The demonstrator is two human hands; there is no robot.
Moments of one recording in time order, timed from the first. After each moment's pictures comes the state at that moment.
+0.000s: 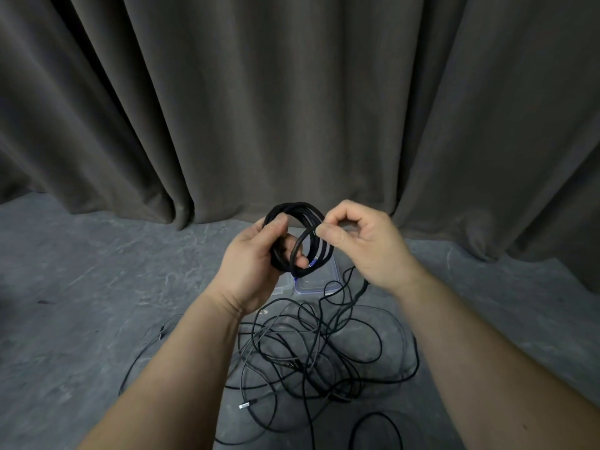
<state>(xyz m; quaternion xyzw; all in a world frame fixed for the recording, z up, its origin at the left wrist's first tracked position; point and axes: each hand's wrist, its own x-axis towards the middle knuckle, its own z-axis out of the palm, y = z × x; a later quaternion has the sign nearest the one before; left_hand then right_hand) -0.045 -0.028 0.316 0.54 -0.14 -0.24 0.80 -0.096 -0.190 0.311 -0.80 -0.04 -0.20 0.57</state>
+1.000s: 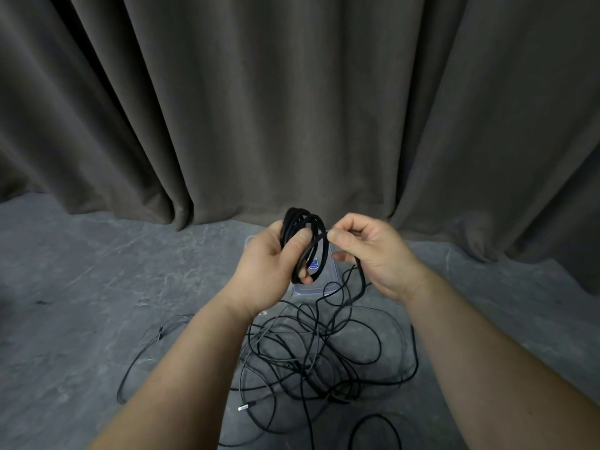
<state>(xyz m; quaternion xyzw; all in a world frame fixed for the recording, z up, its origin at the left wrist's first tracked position) -0.051 -0.031 0.312 0.71 -0.25 -0.16 0.64 -0.096 -0.199 0.294 -0.71 0.01 -0.08 0.70</state>
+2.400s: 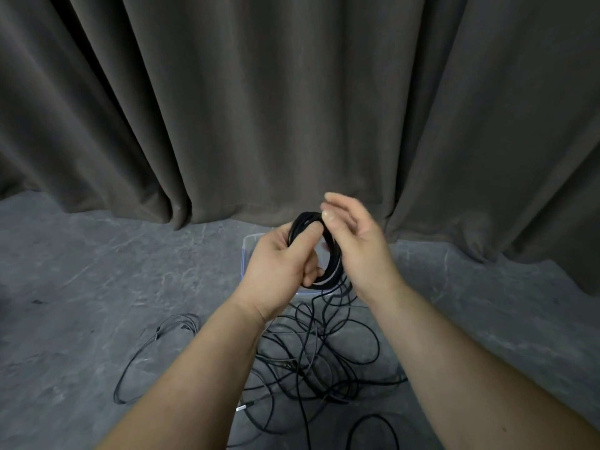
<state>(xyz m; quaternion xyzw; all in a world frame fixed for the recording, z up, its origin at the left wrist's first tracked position) -0.063 -0.046 0.314 0.62 -0.19 -0.21 0.73 -0.079 -0.172 0.283 -0.69 0.06 -0.24 0.68</state>
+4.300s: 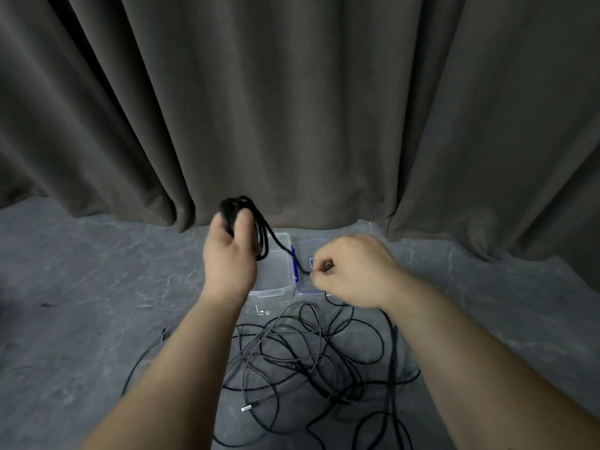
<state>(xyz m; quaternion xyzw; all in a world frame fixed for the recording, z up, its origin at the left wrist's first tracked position) -0.017 -0.015 0.287 0.74 -0.07 0.09 0.66 -0.102 -0.176 0.311 -0.98 0.01 -0.05 0.17</state>
